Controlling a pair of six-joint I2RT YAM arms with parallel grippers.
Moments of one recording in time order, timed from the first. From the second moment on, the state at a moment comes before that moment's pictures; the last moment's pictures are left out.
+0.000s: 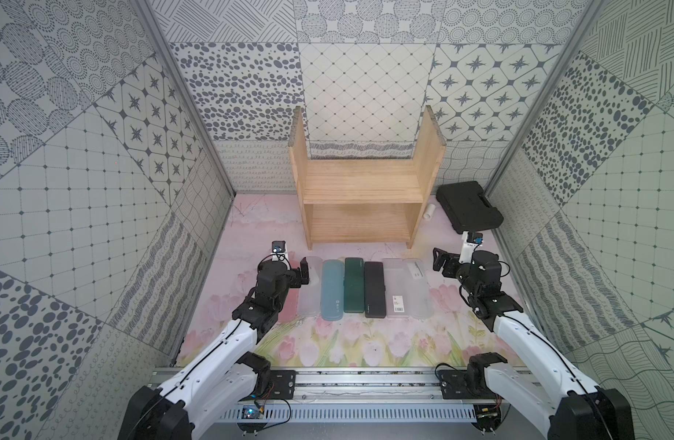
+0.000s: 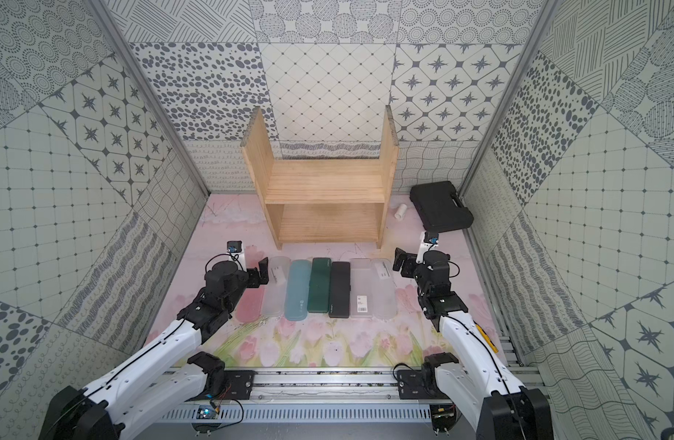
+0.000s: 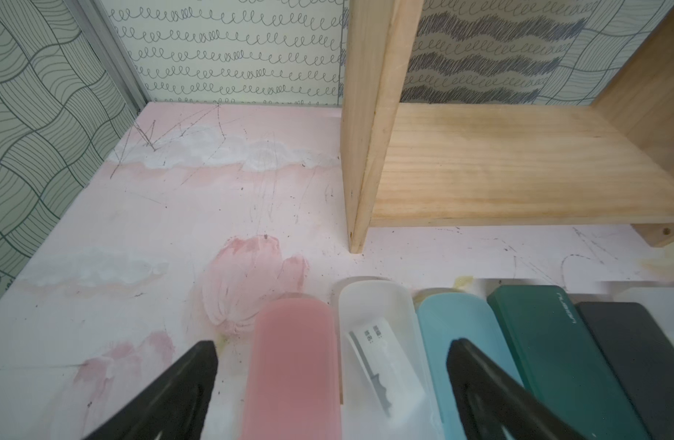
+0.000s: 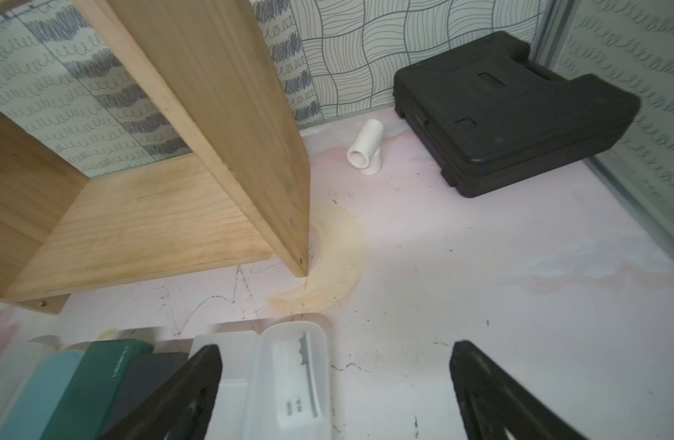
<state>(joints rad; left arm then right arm) -0.32 0.94 0.45 0.07 -0.32 -0.13 0.15 0.93 0.46 0.08 0.10 0.23</state>
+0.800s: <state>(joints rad) -0.02 1.56 0.41 0.61 0.00 -0.08 0.06 1.20 0.35 0.53 0.12 0.02</state>
